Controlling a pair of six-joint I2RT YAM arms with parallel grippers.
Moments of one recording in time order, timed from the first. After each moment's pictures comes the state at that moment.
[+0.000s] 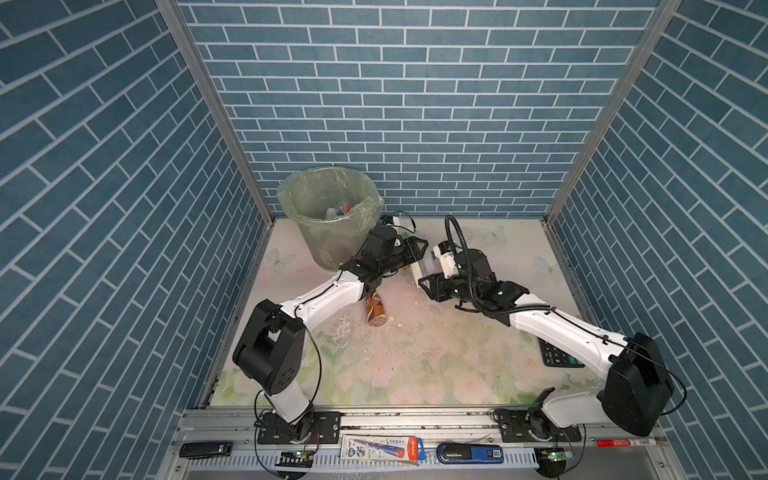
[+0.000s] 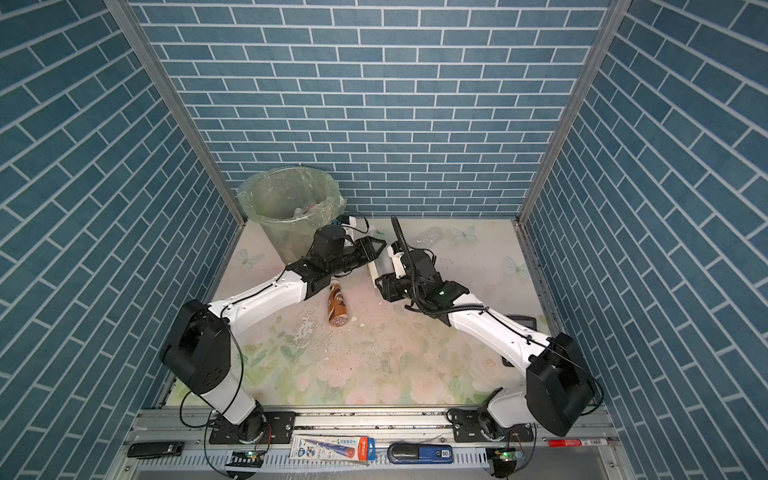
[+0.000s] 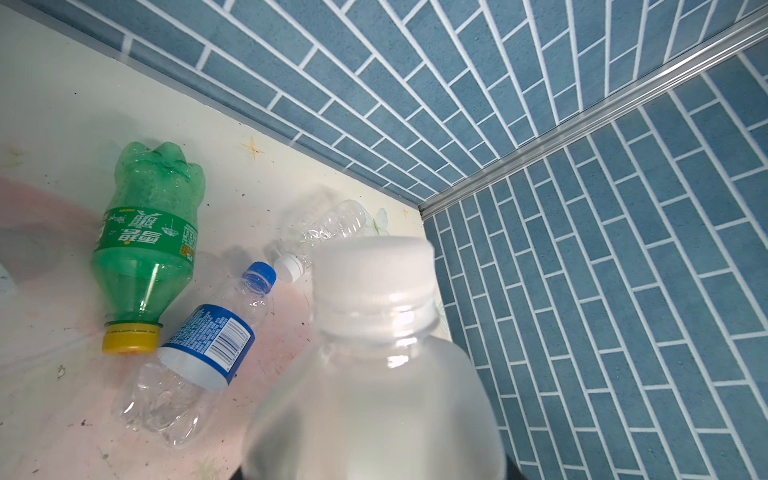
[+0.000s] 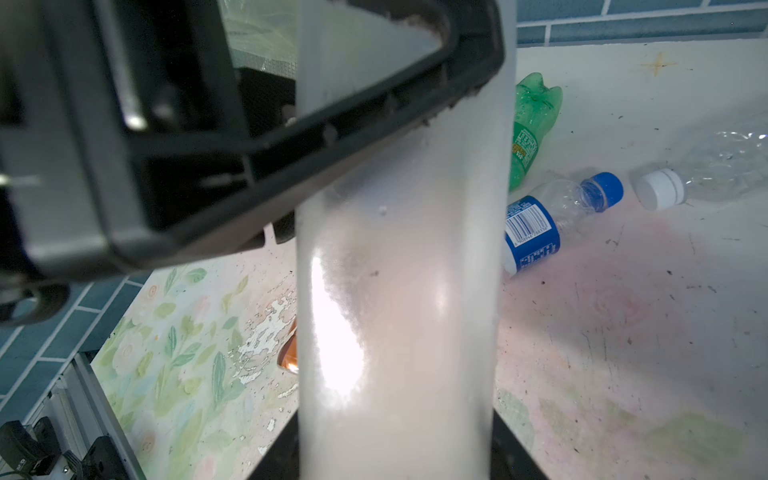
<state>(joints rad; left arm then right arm) -0.59 1.68 1.23 0.08 0.18 -0.86 0.75 1.39 1.02 -0.22 -0.12 0.37</state>
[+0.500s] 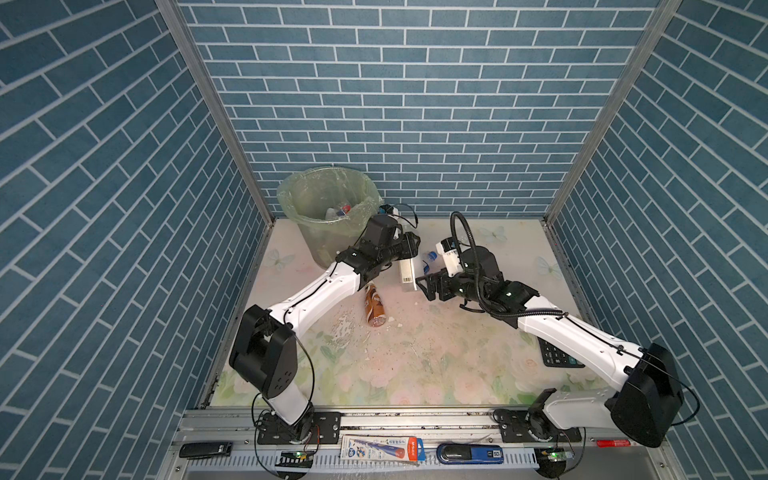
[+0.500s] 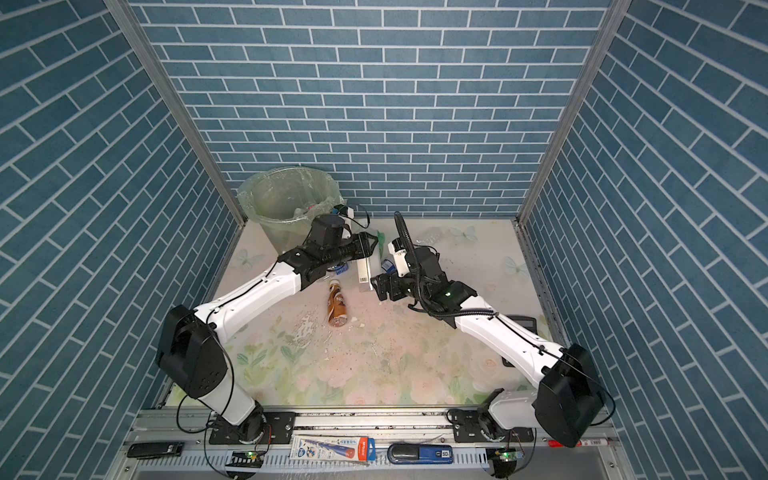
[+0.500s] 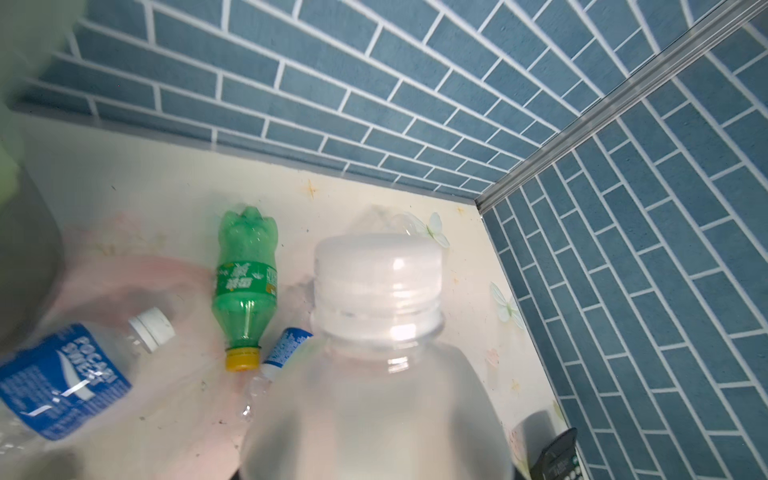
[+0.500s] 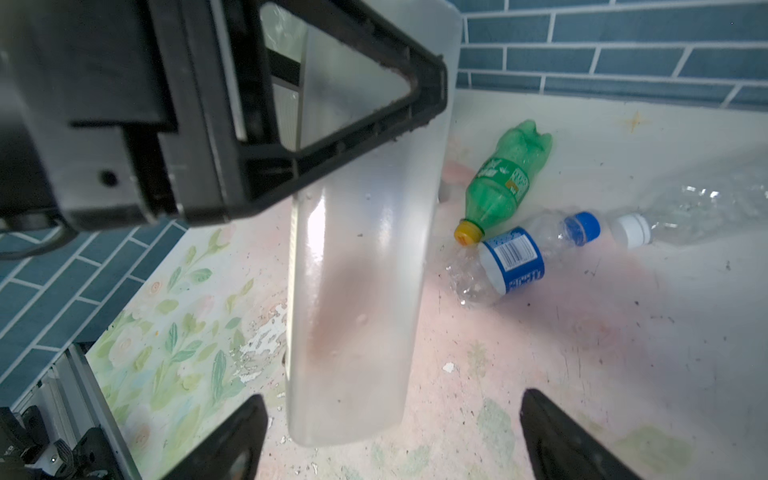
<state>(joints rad) -0.58 1.63 1.40 -0.22 0.03 -0.58 0.75 1.33 1.05 -0.25 -0.11 0.29</state>
